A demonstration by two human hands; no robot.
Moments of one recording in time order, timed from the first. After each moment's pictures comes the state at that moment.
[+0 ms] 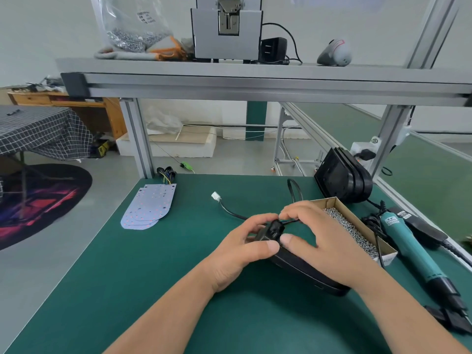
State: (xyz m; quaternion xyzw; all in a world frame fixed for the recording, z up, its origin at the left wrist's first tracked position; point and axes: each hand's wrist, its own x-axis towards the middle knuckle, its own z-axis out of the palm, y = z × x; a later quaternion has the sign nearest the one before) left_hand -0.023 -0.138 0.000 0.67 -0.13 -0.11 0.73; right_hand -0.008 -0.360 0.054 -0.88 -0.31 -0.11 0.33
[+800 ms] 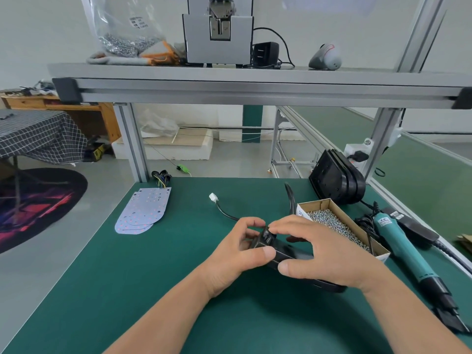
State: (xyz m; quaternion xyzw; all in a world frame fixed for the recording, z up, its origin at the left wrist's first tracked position) left_hand -0.024 -0.140 -0.002 0.69 -0.12 -0.08 0.71; right_hand -0.007 -0.374 0.063 -0.88 -0.33 0.07 0.33
